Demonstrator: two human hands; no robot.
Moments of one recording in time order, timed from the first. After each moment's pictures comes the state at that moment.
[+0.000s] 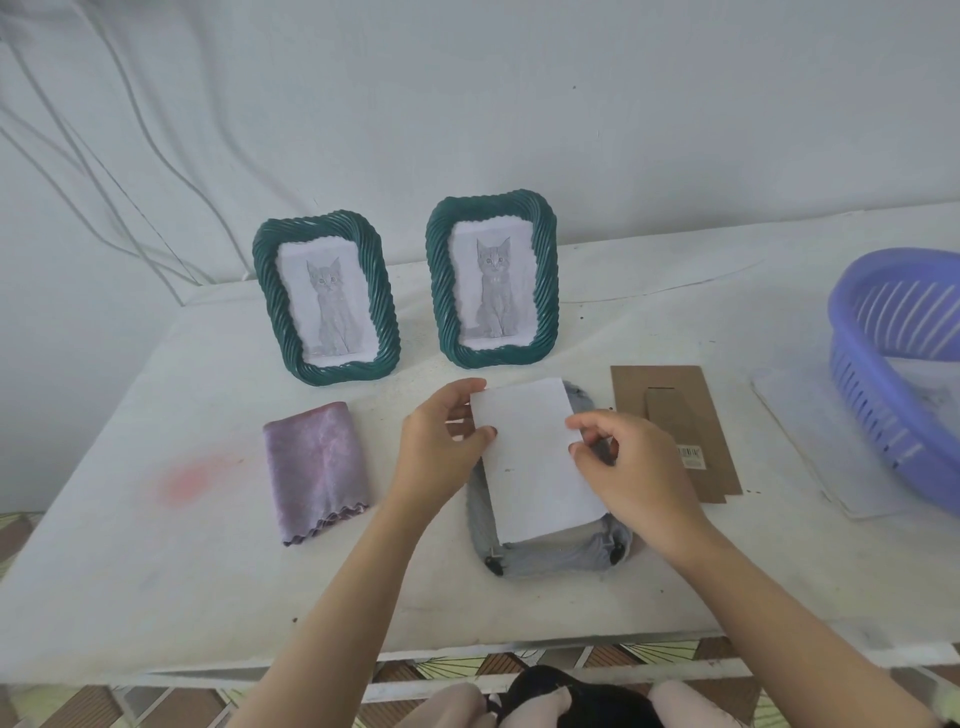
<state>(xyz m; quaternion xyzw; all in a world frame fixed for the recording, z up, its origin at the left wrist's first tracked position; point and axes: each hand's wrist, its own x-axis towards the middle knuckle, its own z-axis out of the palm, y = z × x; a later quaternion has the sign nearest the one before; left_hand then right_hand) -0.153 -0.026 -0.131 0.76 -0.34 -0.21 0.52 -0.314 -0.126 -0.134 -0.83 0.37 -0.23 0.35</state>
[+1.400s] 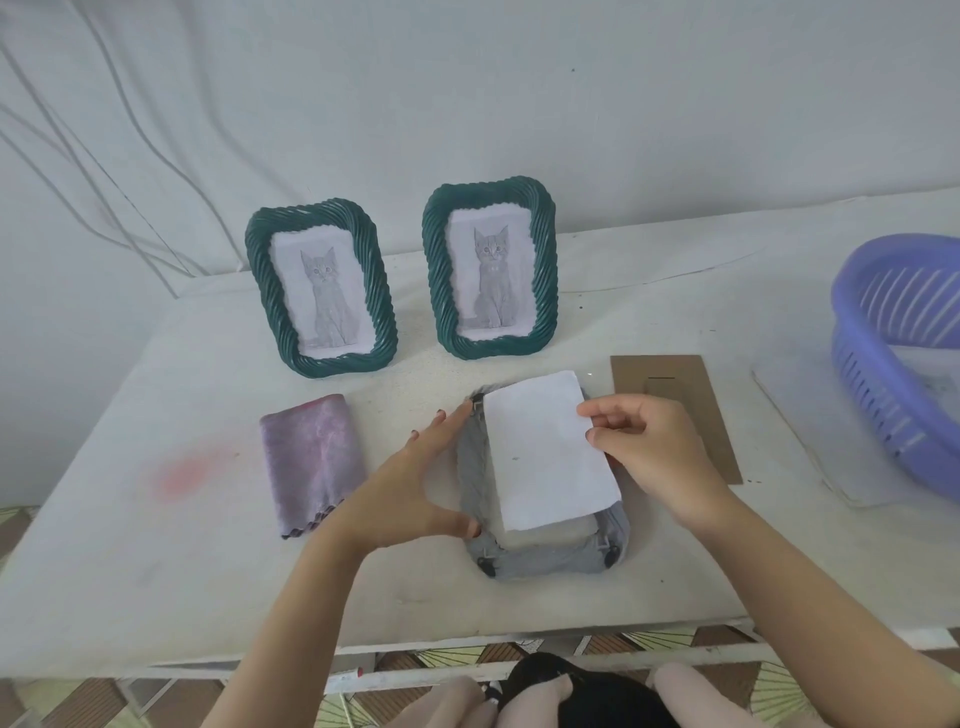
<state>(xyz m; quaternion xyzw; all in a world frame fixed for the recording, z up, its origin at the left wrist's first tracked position) -0.134 0.023 -0.138 0.74 -0.48 -0.36 0.31 -0.319 -0.139 -0.120 -0.70 0.41 -0.22 0.54</state>
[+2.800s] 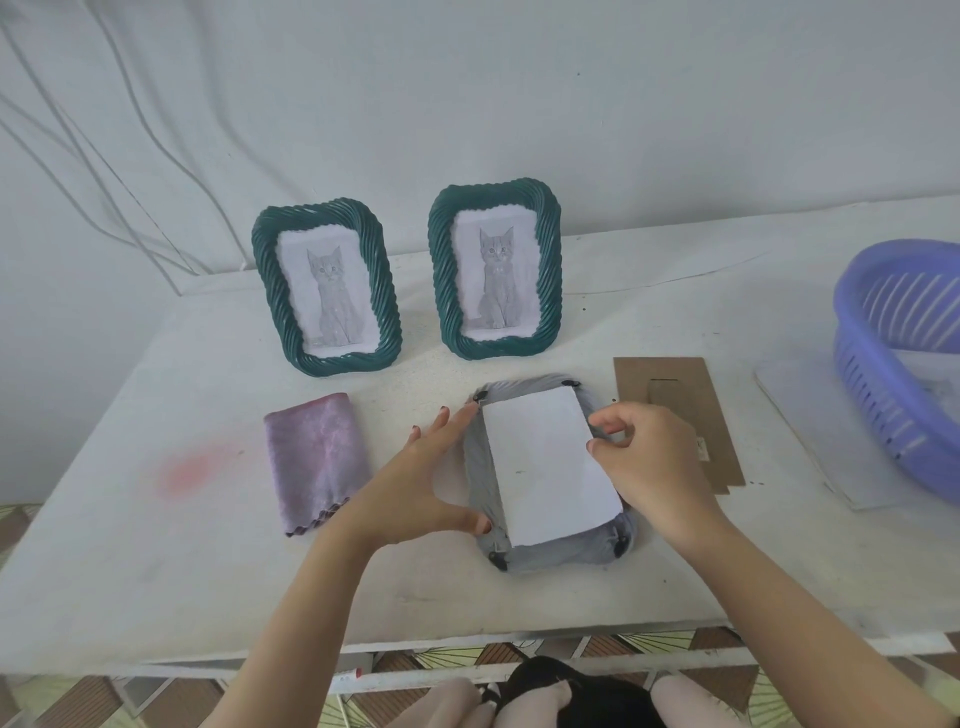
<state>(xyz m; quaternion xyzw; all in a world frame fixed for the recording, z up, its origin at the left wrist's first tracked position) -0.143 0.021 -0.127 0.76 -0.47 -0.35 0.28 -0.314 -0.127 -0.123 -0.79 0.45 -0.21 0.36</state>
